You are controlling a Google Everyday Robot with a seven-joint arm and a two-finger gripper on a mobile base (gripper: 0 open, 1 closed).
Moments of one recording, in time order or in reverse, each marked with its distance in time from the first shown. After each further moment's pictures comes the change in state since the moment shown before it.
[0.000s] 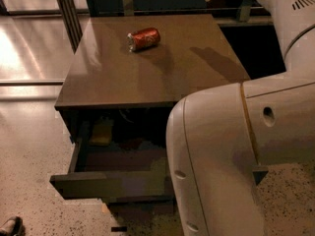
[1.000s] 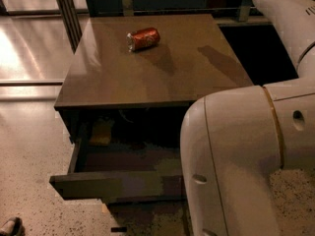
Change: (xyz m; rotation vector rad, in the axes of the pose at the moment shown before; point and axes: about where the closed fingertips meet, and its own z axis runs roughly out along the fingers) arm 0.013 -0.013 -0.002 0.123 0.035 0.092
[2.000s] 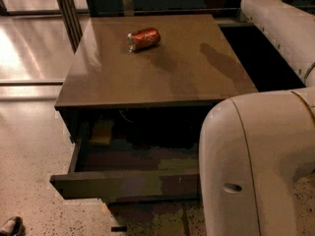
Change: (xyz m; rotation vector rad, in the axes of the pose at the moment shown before) arm 0.009 -0.022 0.004 0.164 0.062 0.020
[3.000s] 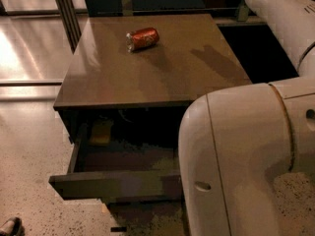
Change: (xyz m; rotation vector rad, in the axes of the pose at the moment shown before) arm -0.017 0.010 -0.002 -0.141 -0.053 -0.218
